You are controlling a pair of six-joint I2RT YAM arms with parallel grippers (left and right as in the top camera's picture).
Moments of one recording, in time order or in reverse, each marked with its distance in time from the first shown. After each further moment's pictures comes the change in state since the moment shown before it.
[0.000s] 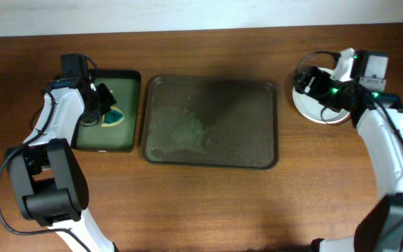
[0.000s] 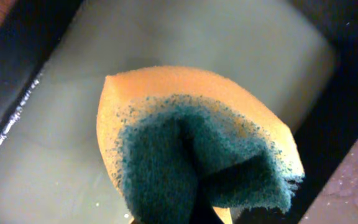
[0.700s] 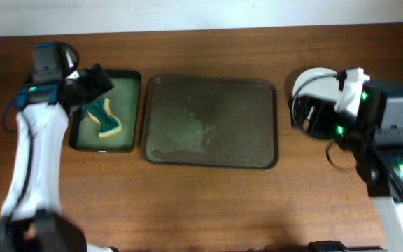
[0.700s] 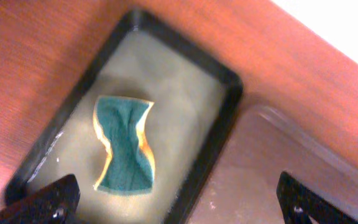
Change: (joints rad) left arm 0.000 -0.381 0.020 -0.125 0.008 0.011; right arm 0.164 -0.515 0.002 -0.389 0.191 -0.035
